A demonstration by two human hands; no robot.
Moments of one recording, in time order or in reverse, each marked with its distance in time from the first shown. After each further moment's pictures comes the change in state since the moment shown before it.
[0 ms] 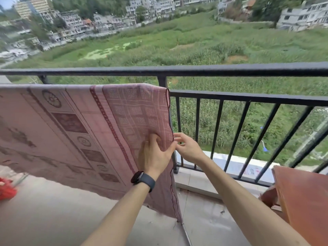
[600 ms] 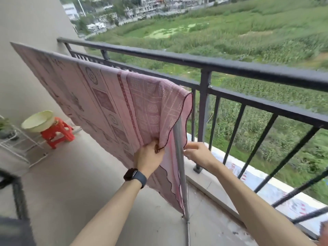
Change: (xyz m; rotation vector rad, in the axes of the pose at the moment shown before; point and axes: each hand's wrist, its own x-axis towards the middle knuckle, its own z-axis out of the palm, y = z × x) left_hand 0.010 -0.045 0.008 0.220 0.031 -0.261; right_hand 0.065 0.029 0.000 0.065 -0.452 -0.049
